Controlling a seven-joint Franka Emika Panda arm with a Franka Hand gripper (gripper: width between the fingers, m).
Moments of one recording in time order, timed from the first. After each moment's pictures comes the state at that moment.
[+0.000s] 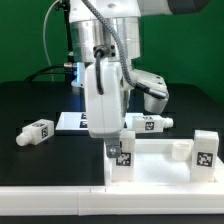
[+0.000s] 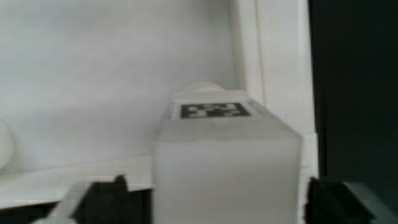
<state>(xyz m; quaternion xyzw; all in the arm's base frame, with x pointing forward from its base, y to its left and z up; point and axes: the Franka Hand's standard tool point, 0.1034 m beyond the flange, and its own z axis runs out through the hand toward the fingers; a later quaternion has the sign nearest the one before) 0.632 -0.011 0.072 -0.67 0.74 0.00 0.06</state>
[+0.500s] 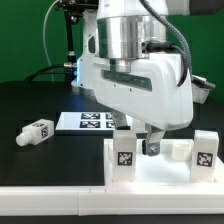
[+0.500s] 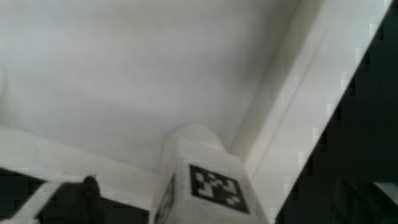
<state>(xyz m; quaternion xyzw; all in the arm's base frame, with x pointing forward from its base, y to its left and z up) 0.632 0.013 0.075 -0.84 0.54 -0.03 0.05</state>
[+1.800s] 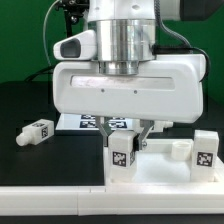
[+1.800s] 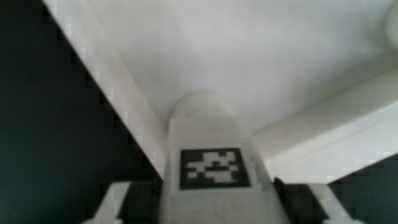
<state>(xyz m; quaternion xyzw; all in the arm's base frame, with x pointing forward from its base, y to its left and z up) 0.630 -0.001 0.070 -0.96 0.28 -0.05 0.03</state>
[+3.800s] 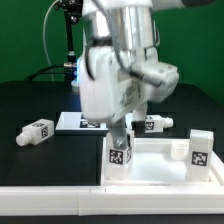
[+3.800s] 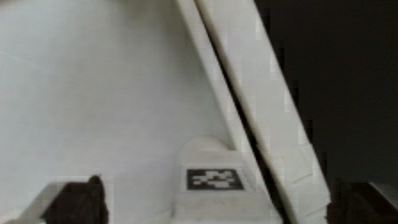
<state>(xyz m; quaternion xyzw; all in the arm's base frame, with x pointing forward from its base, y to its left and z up) 0.626 0.014 0.099 -0.55 0.83 0.01 0.11</state>
